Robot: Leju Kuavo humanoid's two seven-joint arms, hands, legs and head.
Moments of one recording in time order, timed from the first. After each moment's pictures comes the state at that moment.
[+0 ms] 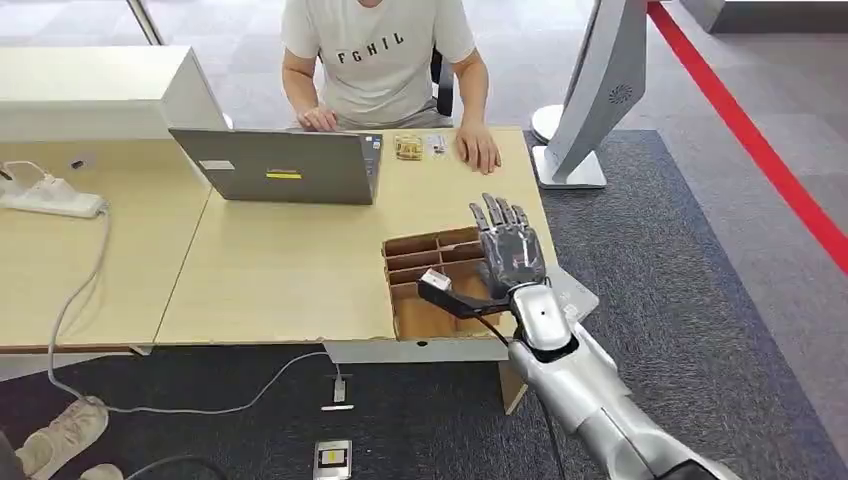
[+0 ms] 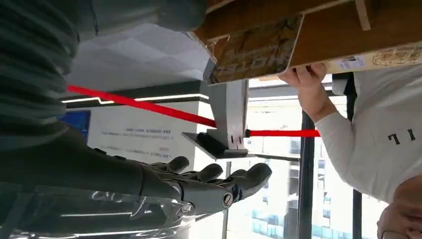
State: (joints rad) left arm 0.45 -0.12 -0.32 -2.36 -0.17 0.69 -0.70; right arm -0.60 -0.07 0.60 -0.94 1.30 -0.31 0.26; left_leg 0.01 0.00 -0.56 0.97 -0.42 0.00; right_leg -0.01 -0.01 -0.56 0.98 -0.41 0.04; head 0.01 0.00
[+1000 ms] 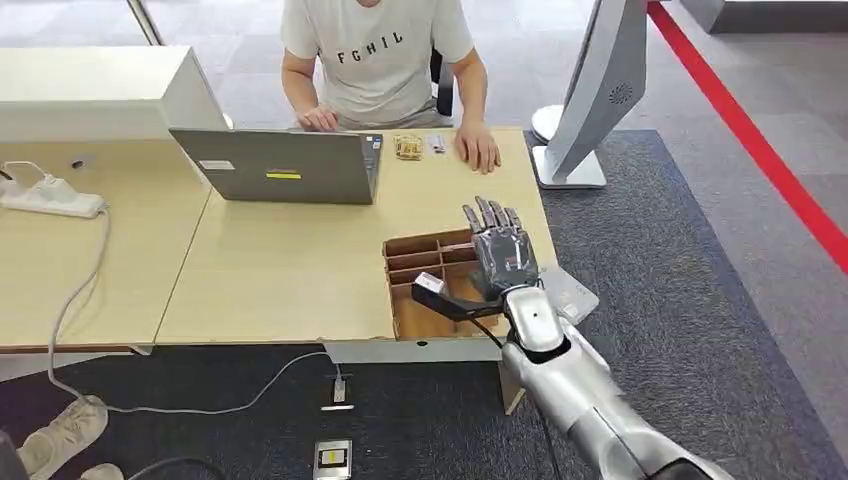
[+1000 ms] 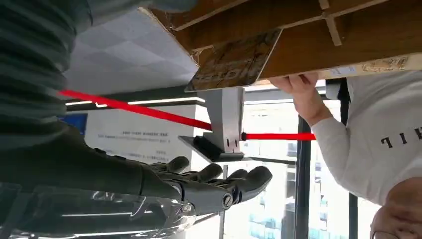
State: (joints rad) left arm 0.45 -0.12 -0.32 -2.36 -0.23 0.69 -0.70; right arm -0.61 -0.04 0.60 -0.90 1.31 -0.33 0.25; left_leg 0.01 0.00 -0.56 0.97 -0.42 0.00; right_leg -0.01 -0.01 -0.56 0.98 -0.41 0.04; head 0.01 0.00
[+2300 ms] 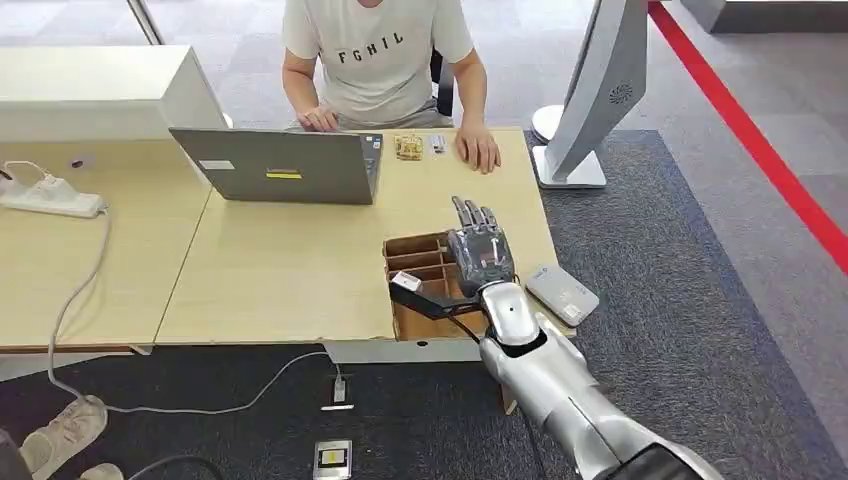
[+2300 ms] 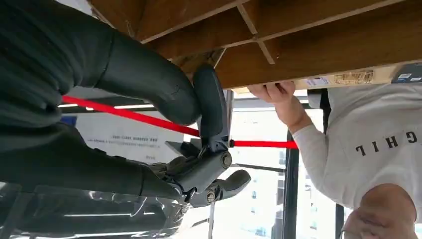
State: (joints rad) left arm 0.46 -0.17 -0.33 -2.36 -0.28 0.69 -0.70; right arm -0.66 0.04 0.60 -0.79 1.32 -0.33 0.24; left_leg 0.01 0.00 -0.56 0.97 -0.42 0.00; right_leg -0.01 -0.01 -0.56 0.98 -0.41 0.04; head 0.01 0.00
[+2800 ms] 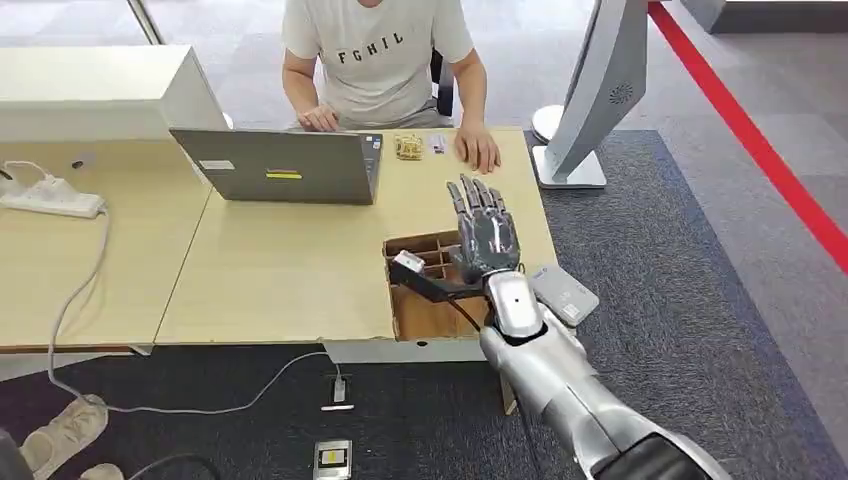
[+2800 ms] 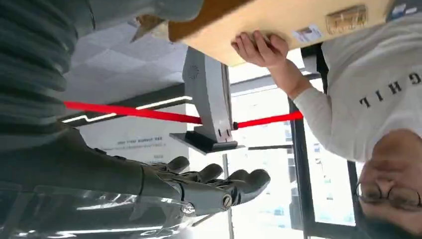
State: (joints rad) left arm 0.47 -0.23 -0.33 -2.35 -0.31 0.69 -0.70; right arm -0.70 0.05 0.59 -0.77 1.25 -0.49 0.23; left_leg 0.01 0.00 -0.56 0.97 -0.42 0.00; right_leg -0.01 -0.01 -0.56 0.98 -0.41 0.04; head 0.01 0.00
